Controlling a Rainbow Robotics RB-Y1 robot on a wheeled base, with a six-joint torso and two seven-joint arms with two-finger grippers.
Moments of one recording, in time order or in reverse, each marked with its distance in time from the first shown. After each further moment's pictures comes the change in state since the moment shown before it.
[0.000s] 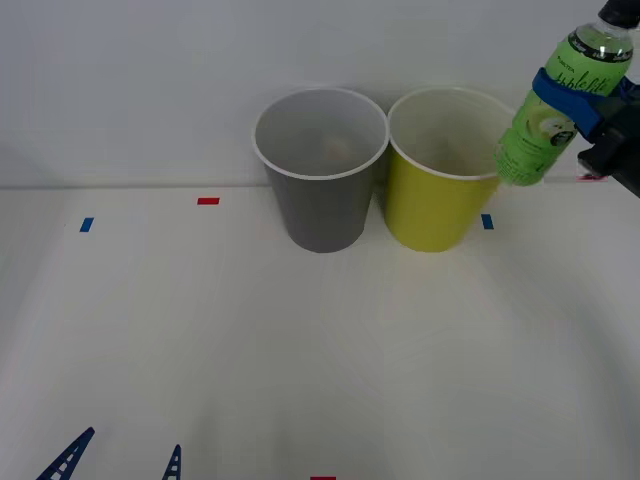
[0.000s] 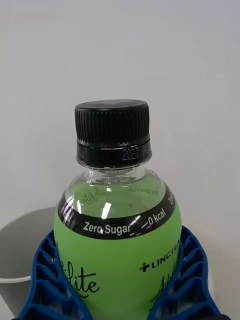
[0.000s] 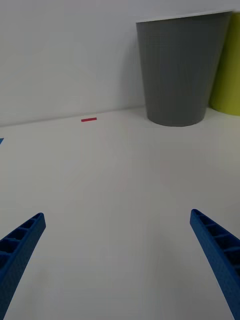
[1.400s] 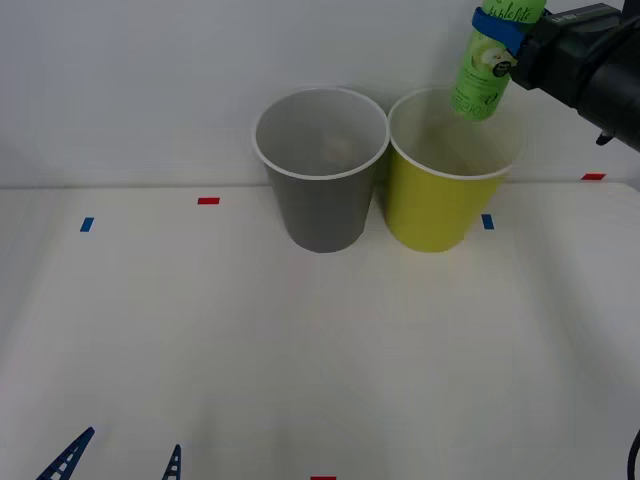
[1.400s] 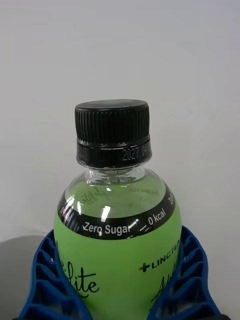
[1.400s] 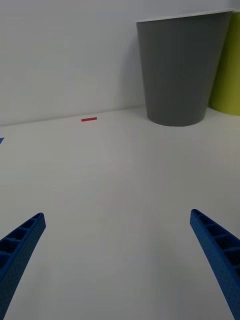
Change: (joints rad) right arm -0.475 0.065 0.170 0.434 0.032 0.092 0.077; left arm 0.000 0.000 0.000 0.000 0.000 0.000 0.000
